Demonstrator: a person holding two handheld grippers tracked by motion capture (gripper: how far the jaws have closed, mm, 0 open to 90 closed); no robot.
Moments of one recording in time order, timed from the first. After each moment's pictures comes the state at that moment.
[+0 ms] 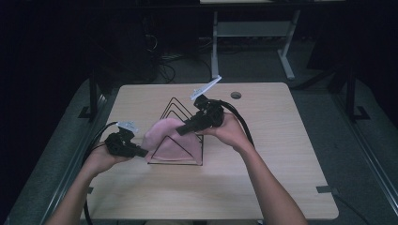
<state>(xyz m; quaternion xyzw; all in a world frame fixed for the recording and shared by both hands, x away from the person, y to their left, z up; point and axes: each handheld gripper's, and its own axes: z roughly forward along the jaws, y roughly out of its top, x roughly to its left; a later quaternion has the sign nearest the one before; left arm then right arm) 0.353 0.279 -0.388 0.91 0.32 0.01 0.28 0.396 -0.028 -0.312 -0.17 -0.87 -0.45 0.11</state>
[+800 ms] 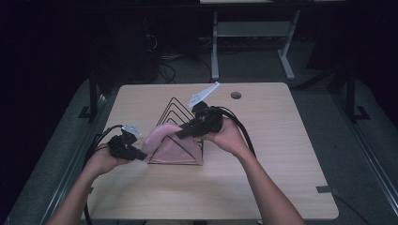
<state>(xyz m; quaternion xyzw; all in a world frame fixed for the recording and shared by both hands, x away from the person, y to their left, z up) 0.354 0.275 -0.401 0.92 0.31 0.01 0.23 0.379 -0.024 -0.315 -0.14 -0.88 -0.44 0.06</state>
